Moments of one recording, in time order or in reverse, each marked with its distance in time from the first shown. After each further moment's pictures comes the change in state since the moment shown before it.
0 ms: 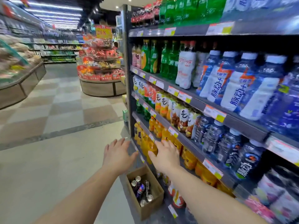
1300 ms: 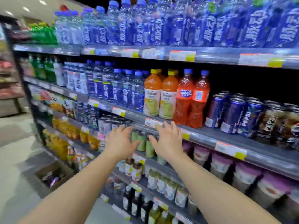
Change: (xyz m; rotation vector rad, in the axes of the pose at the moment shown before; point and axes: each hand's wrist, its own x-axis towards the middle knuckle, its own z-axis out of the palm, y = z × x) left_hand -0.537 0.499 -0.068 -0.183 0.040 0.583; right_hand -0.679 0.328 -0.283 -0.188 0.461 0.364
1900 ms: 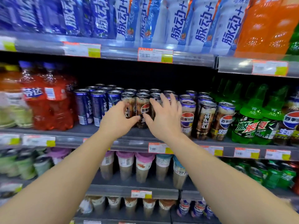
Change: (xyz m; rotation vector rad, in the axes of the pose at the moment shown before) left_hand -0.001 0.429 0.027 -0.599 -0.082 0.389; right_hand -0.109 0.321 -0.214 -0.307 0.418 0.322
